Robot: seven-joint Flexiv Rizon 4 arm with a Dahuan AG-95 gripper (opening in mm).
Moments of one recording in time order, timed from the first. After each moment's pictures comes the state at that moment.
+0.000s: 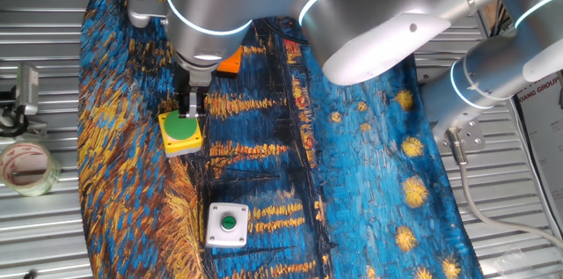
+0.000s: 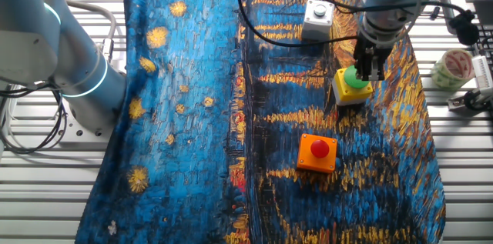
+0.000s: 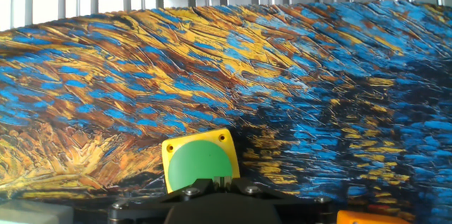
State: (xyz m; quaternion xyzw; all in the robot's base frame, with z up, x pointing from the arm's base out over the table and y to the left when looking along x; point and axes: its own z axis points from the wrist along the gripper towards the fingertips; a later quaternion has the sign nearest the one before) arm 0.607 0.010 0.129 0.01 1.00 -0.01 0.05
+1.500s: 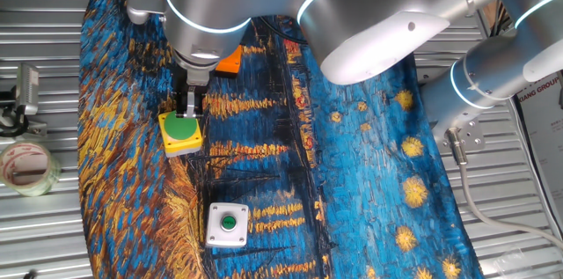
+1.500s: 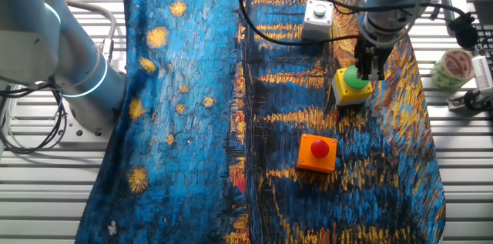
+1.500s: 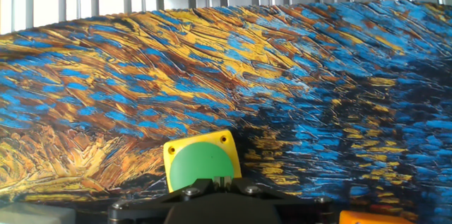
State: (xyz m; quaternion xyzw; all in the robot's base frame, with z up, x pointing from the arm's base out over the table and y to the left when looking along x) arm 0.607 0.009 0.129 0.03 1.00 0.00 0.04
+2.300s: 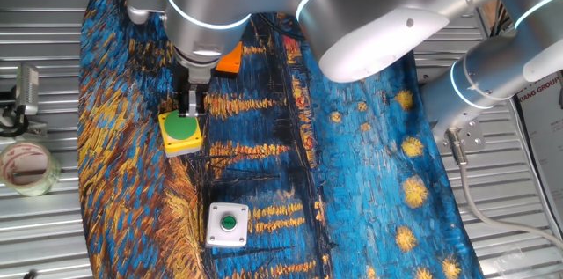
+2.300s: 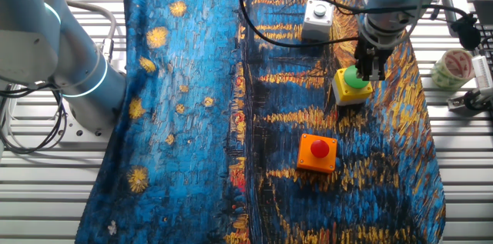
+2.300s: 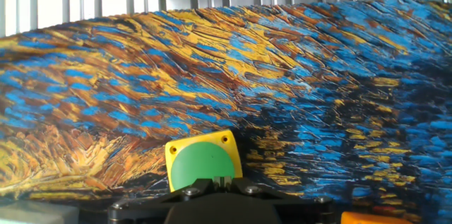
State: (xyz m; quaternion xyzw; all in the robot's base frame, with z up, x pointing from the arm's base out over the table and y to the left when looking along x) arm 0.608 0.010 0.130 0.00 1.00 0.00 0.05
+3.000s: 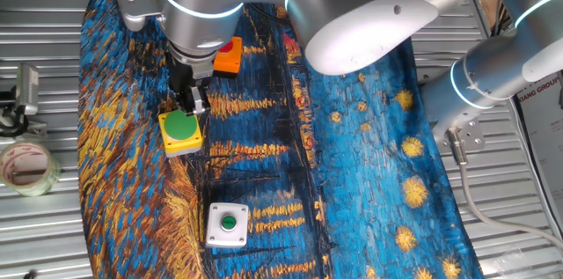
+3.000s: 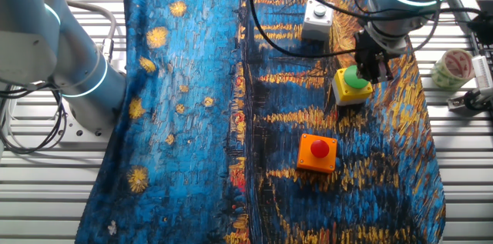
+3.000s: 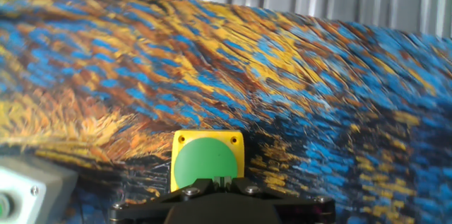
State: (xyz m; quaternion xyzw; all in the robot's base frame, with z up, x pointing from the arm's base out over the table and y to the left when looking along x) arm 0.608 0.010 0.129 -0.13 0.99 0.02 0.04
